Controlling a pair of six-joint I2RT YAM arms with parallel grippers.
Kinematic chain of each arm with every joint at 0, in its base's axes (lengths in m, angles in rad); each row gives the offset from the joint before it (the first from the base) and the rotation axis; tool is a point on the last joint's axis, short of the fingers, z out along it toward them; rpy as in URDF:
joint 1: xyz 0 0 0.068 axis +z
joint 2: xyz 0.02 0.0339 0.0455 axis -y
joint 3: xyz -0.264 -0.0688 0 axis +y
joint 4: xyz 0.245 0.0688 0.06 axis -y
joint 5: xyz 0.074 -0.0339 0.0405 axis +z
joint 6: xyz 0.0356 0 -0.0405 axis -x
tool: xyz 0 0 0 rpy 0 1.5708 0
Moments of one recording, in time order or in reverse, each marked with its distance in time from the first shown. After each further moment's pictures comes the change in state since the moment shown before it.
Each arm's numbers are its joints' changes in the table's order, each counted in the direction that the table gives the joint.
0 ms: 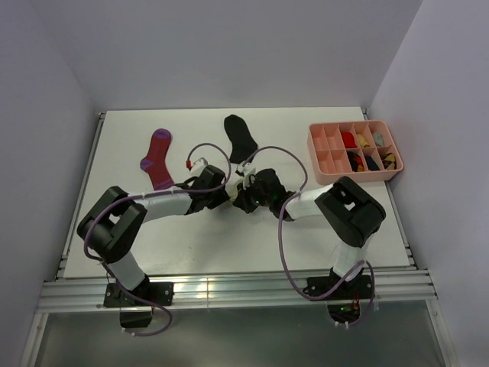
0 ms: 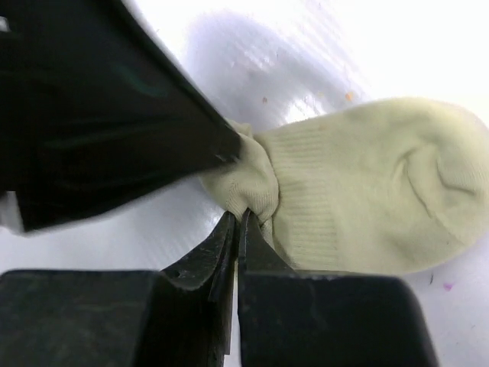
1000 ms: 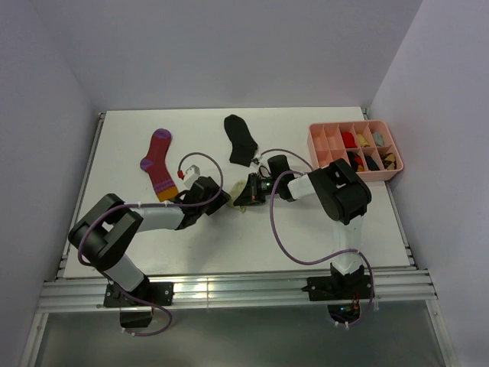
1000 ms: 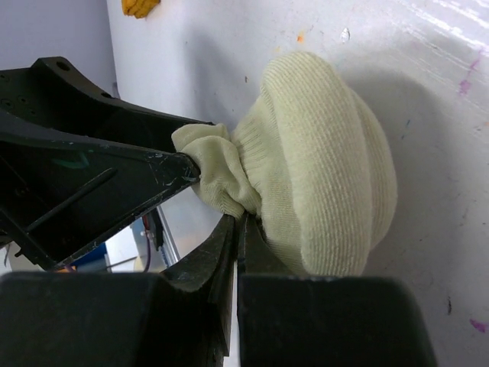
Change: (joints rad) left arm -0.007 0.095 0.236 0.310 0.018 0.095; right arm -0.245 -0.235 -0.176 -0.105 0.582 -0.600
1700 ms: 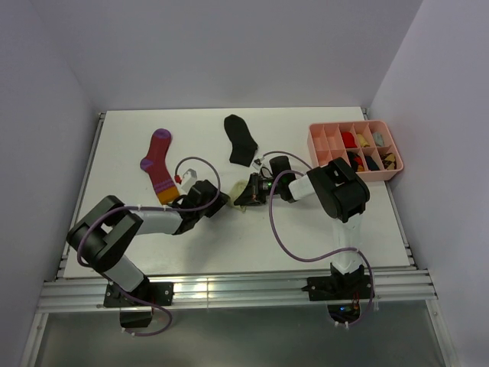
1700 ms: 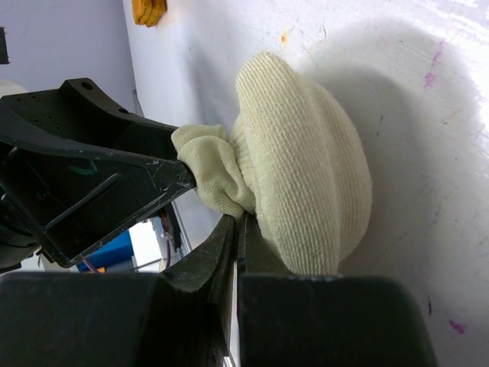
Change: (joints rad) left arm -0.007 0.011 0.062 0.091 0.004 0.067; right arm -0.019 -0.031 0.014 0.072 0.034 -0.088
